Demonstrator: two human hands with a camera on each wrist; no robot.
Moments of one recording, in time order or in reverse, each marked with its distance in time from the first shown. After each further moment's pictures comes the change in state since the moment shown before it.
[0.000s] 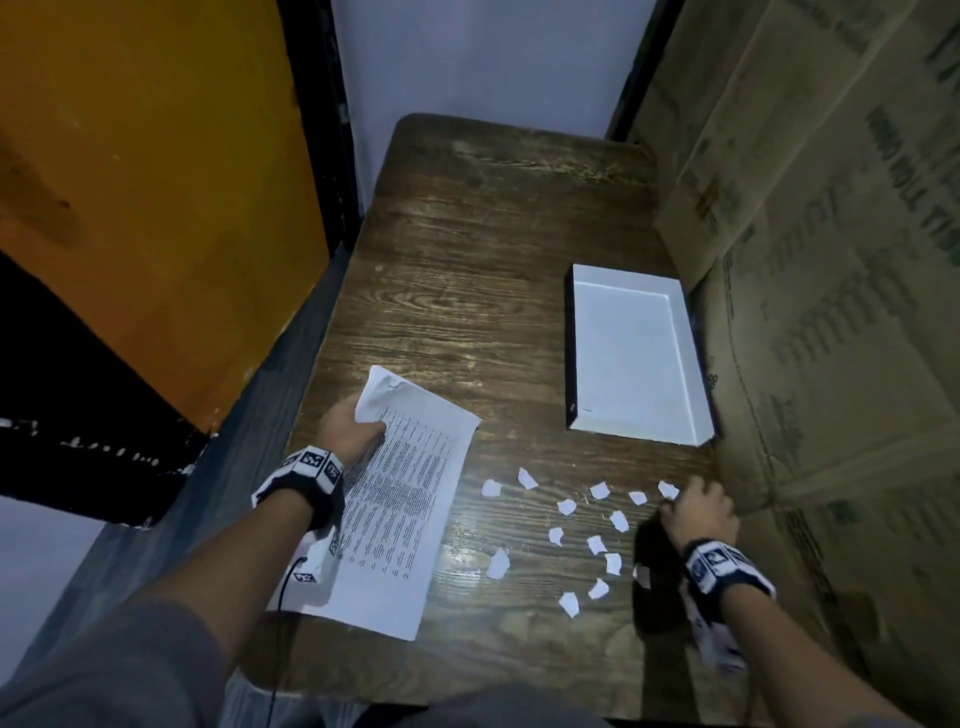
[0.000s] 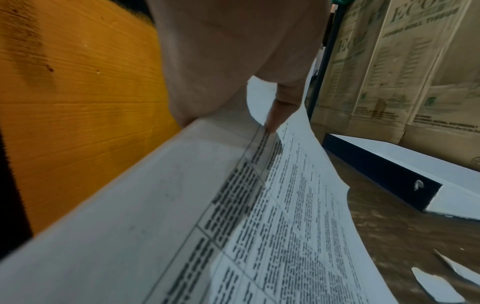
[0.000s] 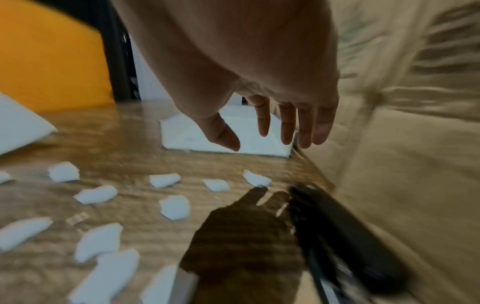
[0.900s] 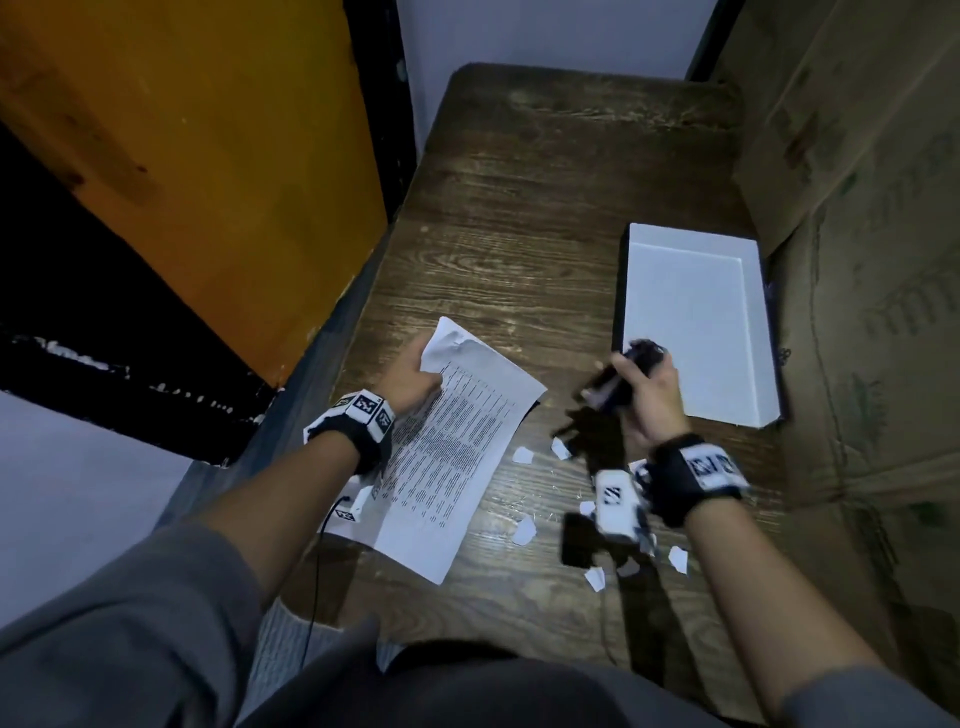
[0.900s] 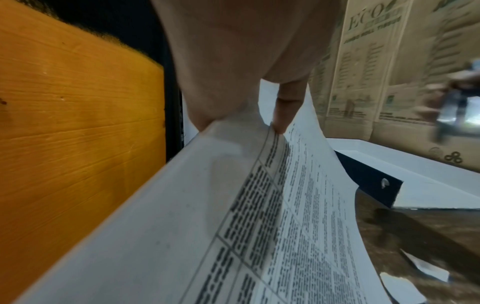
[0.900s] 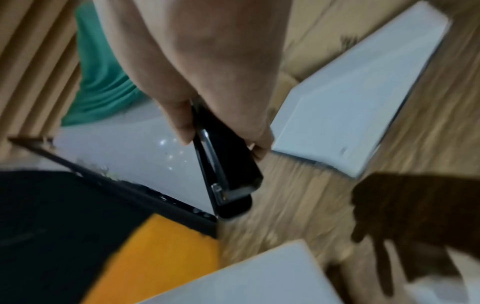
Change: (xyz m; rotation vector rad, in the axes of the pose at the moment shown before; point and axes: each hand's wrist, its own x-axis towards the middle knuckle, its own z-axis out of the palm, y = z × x) left_hand -0.013 0.040 0.025 -0.114 -0.146 0.120; right_hand -0.021 -0.143 -0.063 1.664 -0.440 -0.257
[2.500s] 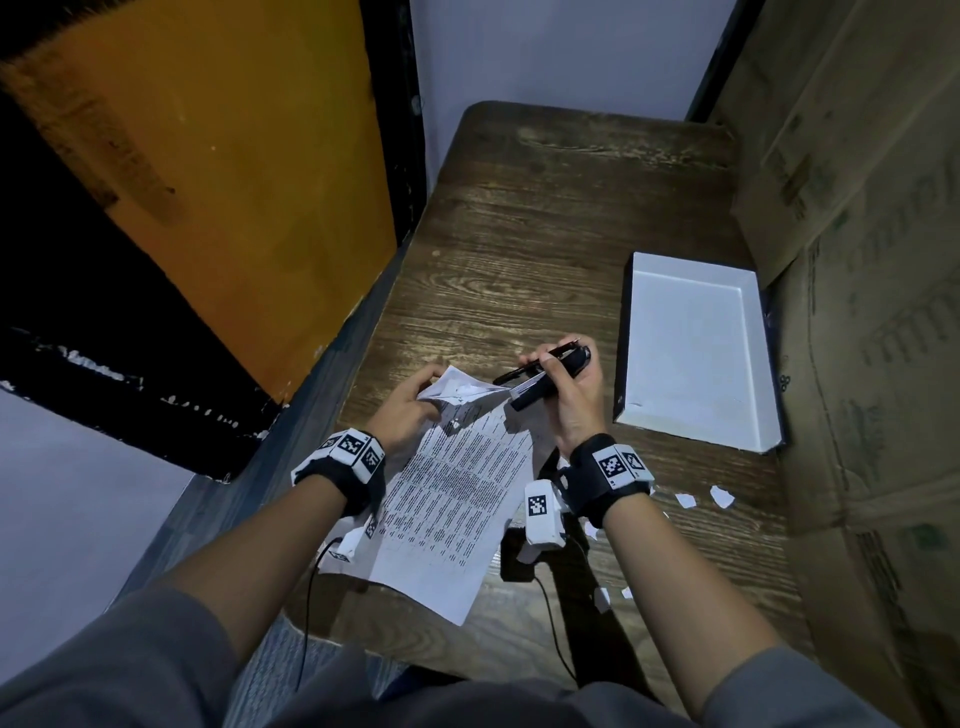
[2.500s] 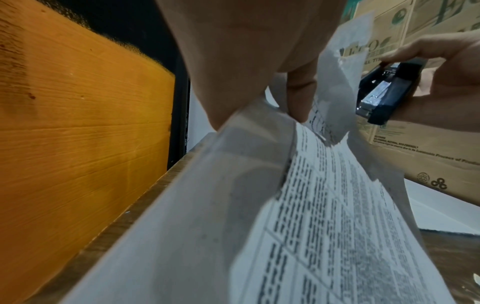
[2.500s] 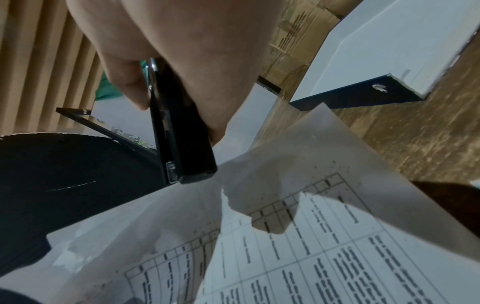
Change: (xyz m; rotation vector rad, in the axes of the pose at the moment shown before) left_hand -0.041 0.009 -0.008 -0.221 -0.066 -0.010; right_hand -0.023 0.019 0.094 0.236 -0.192 -0.206
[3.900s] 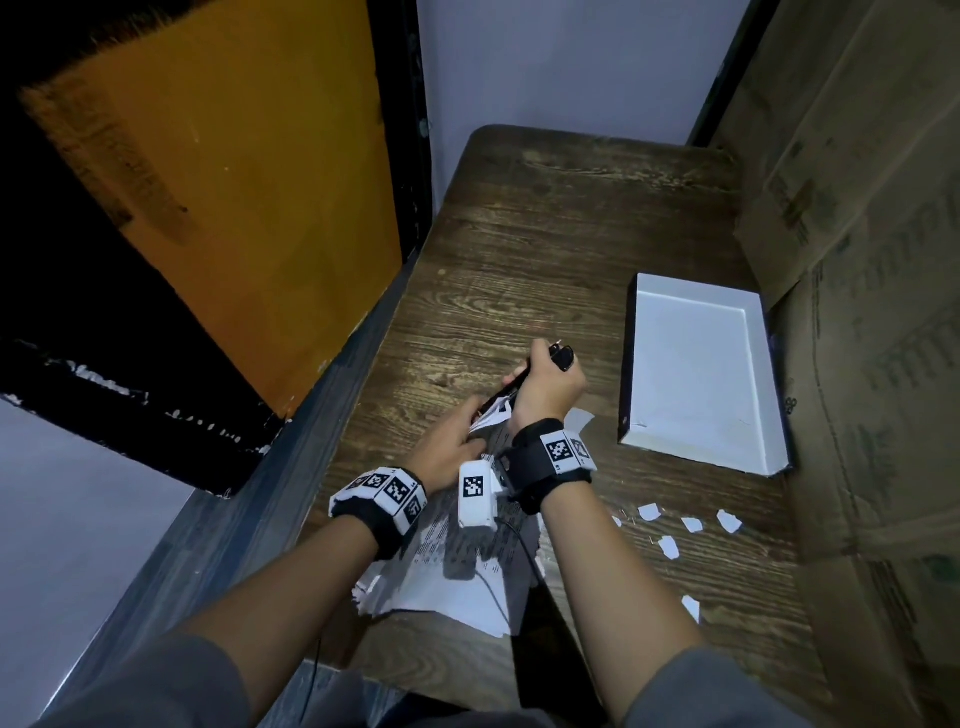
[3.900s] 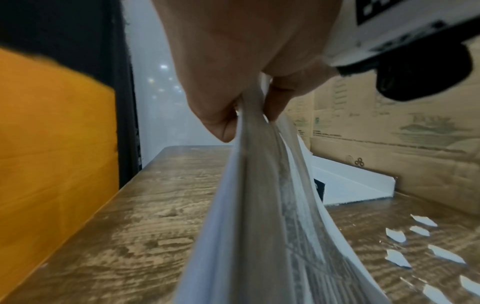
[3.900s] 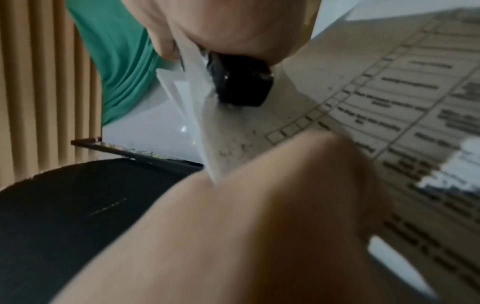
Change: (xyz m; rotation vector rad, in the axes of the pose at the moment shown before) left_hand -0.006 0.005 0.031 0.566 -0.103 0.202; right_hand 0.011 -0.003 0.072 -0.059 0.460 0.106
